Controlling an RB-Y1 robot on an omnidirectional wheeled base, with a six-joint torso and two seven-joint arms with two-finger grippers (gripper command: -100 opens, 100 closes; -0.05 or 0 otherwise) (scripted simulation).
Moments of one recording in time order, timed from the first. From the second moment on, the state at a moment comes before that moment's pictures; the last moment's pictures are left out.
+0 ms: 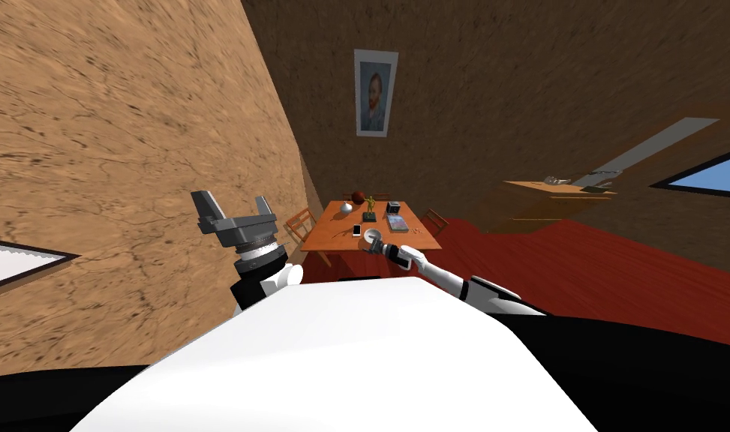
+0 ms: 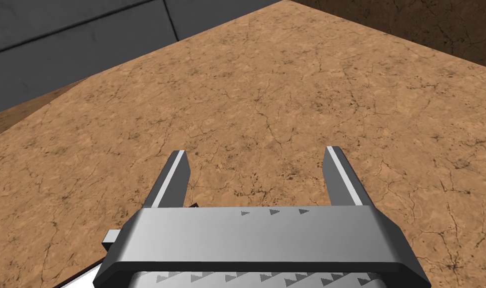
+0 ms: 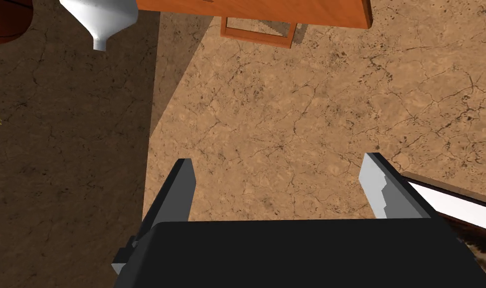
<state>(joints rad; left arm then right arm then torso) 0.48 -0.05 0.06 -2.39 0.12 -0.61 0.06 -0.17 -0.74 0.80 -1.54 0.63 -0.32 0.63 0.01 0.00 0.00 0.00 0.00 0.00</state>
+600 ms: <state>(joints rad) 0.48 -0.05 0.06 -2.39 0.12 -0.61 0.06 -0.25 -0.82 0.90 -1.38 0.74 -0.33 0.75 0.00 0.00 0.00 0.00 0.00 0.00</state>
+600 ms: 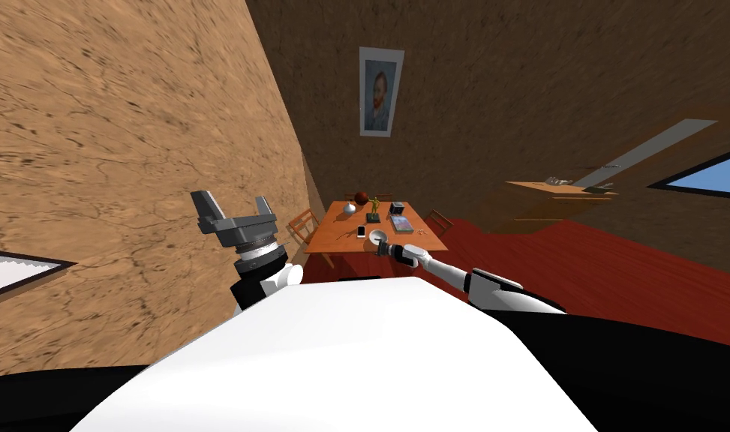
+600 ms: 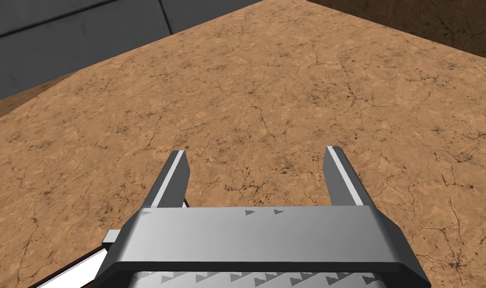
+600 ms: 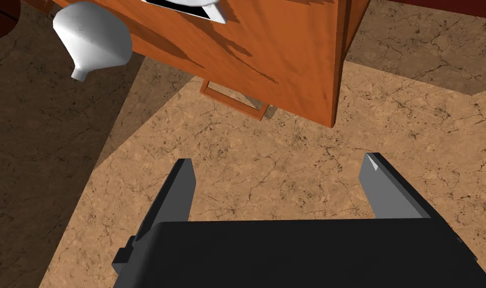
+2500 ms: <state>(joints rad) 0.48 -0.05 0.06 -2.39 0.12 -0.61 0.06 -0.42 -0.95 1.13 -0.98 0.97 -0.33 1.00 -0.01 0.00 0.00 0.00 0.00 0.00</state>
